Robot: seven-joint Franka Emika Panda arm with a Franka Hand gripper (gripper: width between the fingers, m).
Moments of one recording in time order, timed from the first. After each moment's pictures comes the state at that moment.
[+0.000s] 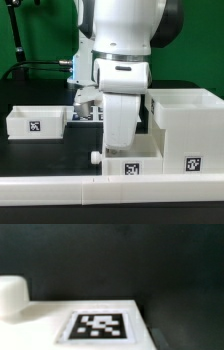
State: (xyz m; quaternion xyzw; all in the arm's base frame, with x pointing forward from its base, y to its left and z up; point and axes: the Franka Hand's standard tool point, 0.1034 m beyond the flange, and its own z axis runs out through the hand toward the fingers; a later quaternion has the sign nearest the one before) arm 0.537 0.001 0.009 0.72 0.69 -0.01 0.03
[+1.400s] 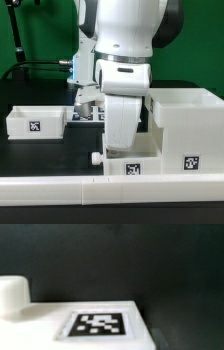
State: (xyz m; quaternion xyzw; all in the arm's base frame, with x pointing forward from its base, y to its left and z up) arm 0.534 -0.002 0.008 0.72 0.69 -0.02 0.03
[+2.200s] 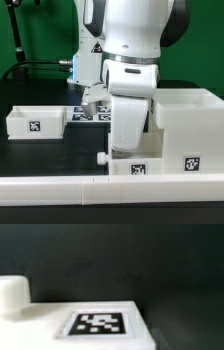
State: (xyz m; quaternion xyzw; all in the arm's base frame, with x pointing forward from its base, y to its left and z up) arm 0.534 0.008 0.009 0.73 0.68 -0.03 0.03
